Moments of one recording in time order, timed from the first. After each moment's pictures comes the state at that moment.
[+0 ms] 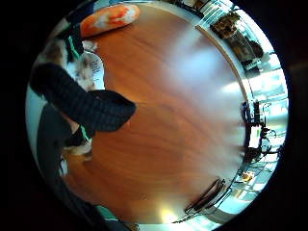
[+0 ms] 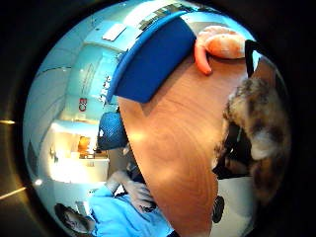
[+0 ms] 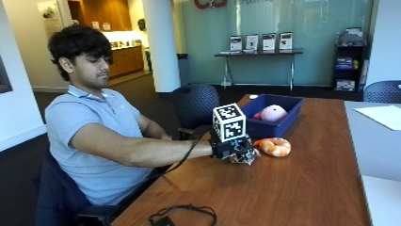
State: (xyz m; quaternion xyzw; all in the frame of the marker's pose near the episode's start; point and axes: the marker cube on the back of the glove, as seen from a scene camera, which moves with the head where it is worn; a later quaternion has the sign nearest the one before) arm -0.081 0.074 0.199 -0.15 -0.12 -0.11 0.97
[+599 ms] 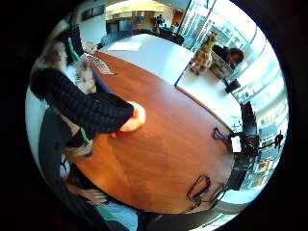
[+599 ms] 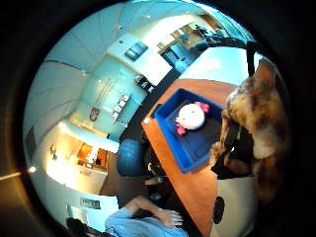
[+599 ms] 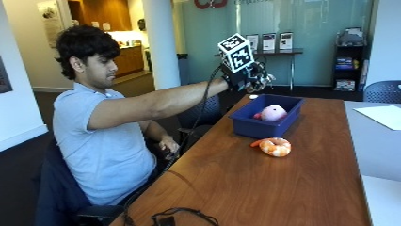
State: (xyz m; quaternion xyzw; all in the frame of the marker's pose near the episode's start) arm -0.204 -0.062 0.027 0.00 -0.17 -0.11 0.98
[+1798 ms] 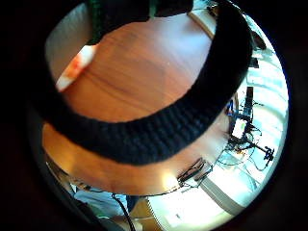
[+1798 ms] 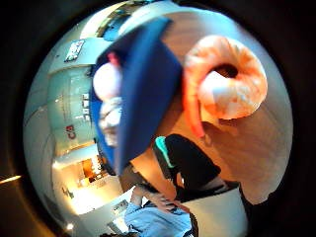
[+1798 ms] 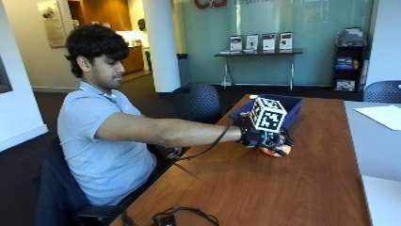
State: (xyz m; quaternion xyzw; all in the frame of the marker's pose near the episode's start) arm -0.101 -0.027 0.228 -0.32 -0.04 -0.01 0.95
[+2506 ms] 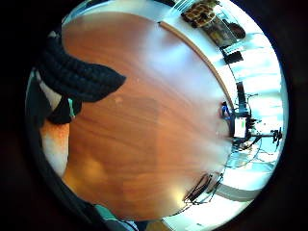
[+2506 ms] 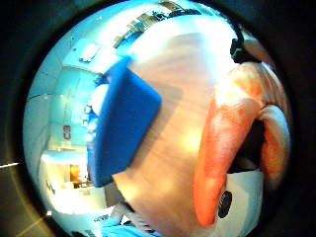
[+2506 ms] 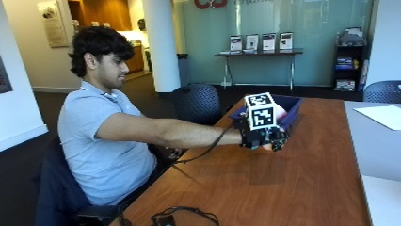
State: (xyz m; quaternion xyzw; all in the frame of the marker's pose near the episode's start) arm -0.081 -0.044 0.209 -0.13 -0.06 0.02 0.99
